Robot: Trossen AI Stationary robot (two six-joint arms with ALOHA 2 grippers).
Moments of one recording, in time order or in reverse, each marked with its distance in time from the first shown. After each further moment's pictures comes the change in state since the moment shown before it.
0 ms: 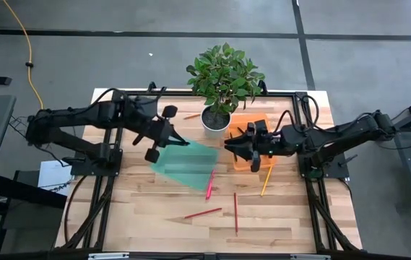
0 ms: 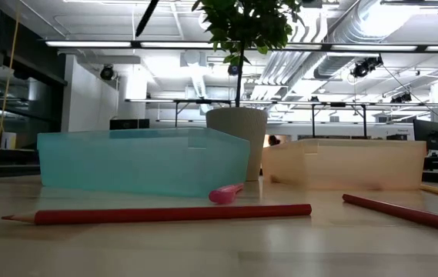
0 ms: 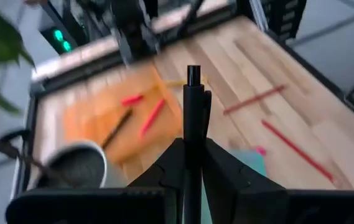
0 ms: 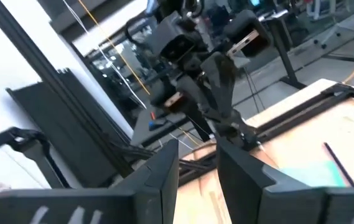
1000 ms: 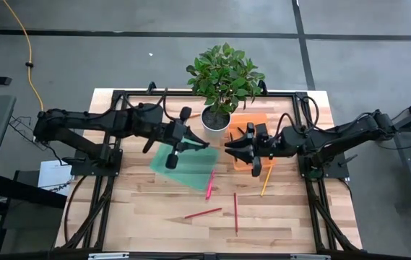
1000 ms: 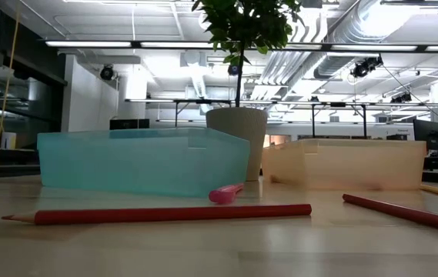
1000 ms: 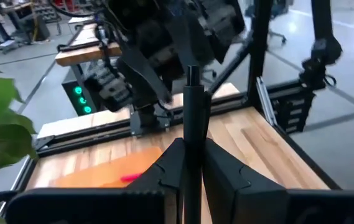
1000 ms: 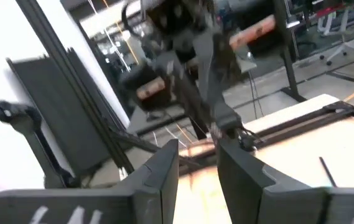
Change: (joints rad) left arm -0.093 0.118 0.000 0.435 -0.058 -0.220; right arm 0.011 0.002 0.001 -0.021 -0.026 -0.144
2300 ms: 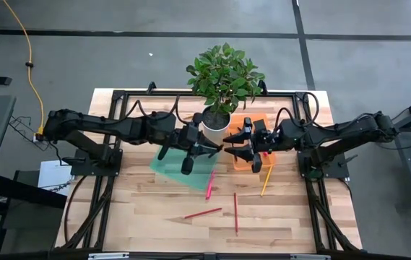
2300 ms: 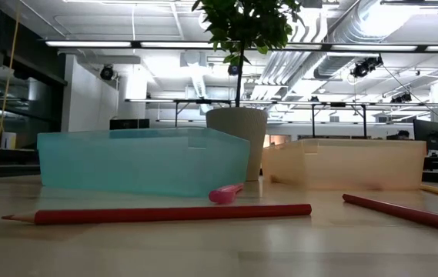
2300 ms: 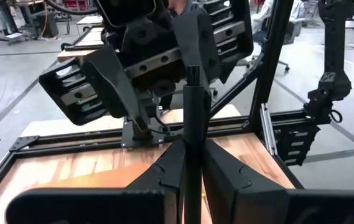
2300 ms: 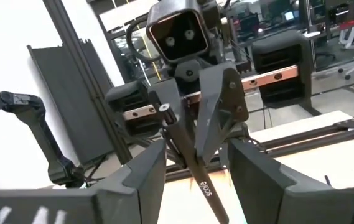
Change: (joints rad) left arm -0.037 0.128 0.000 0.195 -0.064 -0.140; right arm -0.086 0.001 0.000 0.032 -0.155 -0.073
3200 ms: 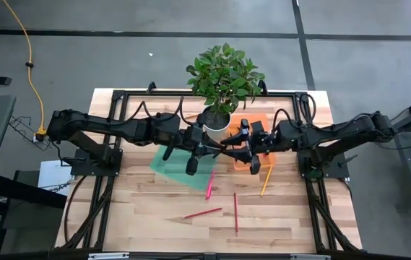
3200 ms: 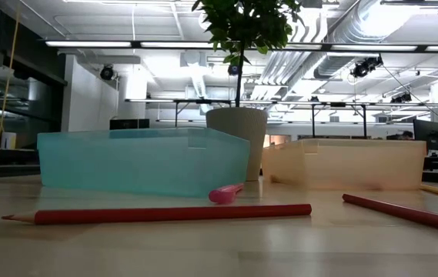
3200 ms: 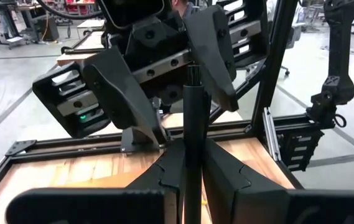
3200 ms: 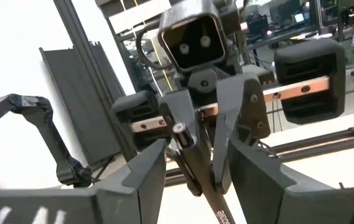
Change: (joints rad) left arm 0.000 0.044 0.000 0.064 0.008 -0.002; right arm 0.000 0.034 0.000 0.058 -0.030 0.001
